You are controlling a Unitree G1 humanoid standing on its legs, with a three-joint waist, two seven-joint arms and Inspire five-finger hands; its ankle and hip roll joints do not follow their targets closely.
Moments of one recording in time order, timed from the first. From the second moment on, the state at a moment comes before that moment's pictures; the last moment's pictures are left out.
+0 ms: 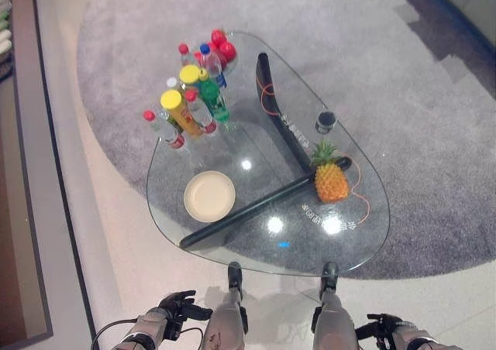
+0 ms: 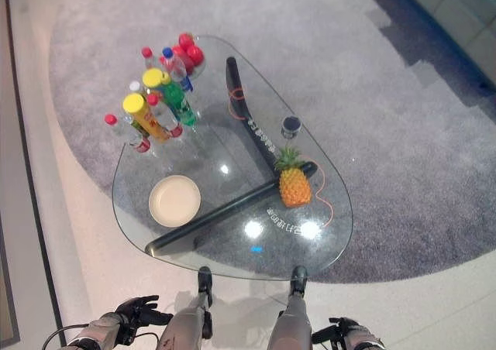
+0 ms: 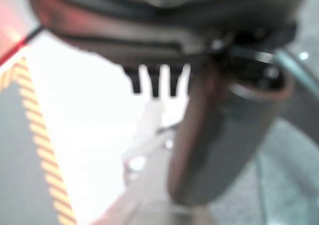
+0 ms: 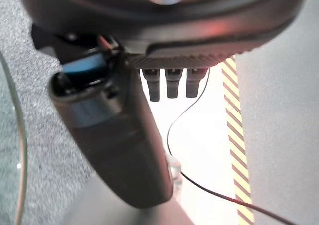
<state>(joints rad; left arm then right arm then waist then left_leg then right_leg) -0.23 0.33 -0.22 1.23 -0.23 0.04 -0.14 -0.25 -0.40 0.14 1.35 0.19 0.10 0.01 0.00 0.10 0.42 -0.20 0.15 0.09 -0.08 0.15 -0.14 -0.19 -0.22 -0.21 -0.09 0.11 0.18</state>
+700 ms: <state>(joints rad) -0.45 0.34 -0.22 1.16 -0.62 -0.06 -0.02 -0.47 -0.39 0.14 1.24 0.25 -0.12 -0.25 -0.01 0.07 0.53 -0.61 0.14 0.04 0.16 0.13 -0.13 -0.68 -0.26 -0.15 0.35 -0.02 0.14</state>
